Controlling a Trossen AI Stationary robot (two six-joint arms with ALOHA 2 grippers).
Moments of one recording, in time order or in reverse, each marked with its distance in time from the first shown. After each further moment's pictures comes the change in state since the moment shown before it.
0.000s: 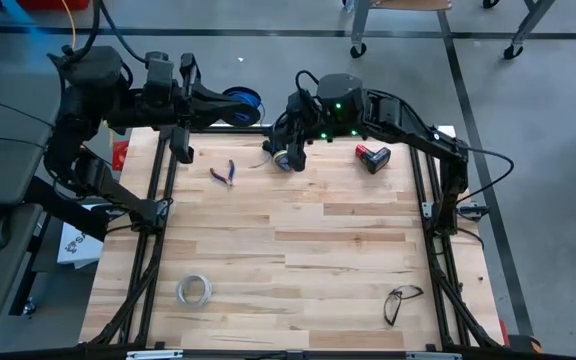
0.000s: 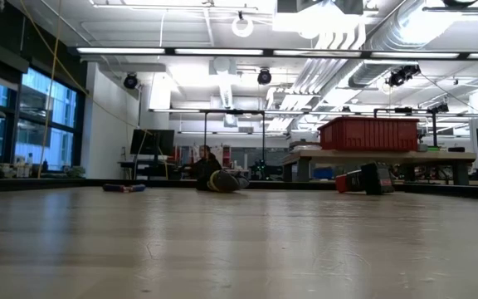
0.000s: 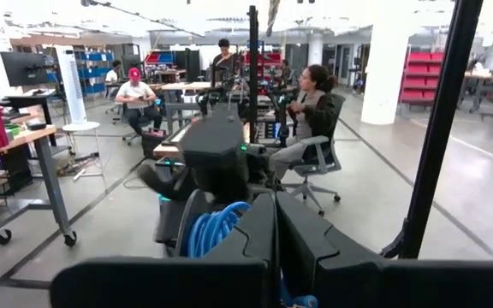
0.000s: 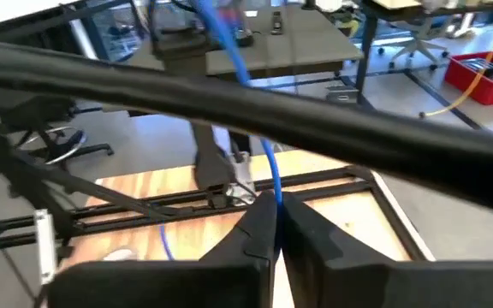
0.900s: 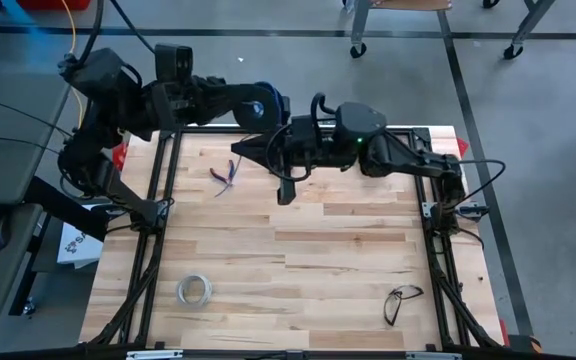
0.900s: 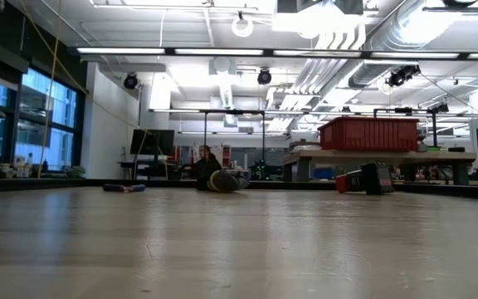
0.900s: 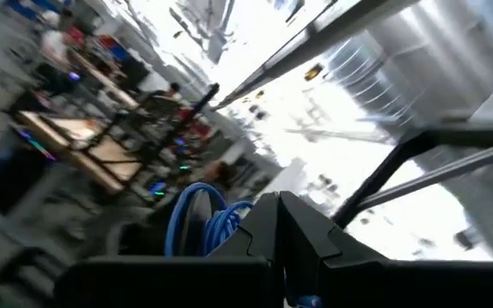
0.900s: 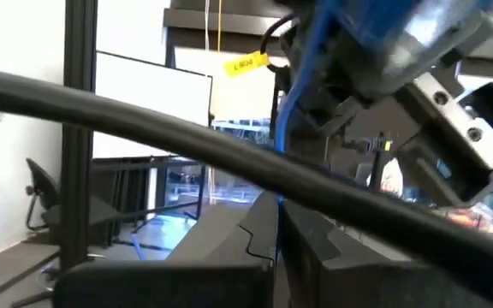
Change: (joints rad) left arm -0.077 0.079 0.000 0.371 -0.042 -0.761; right arm 0.217 0.047 0.000 0.616 0.020 -0.161
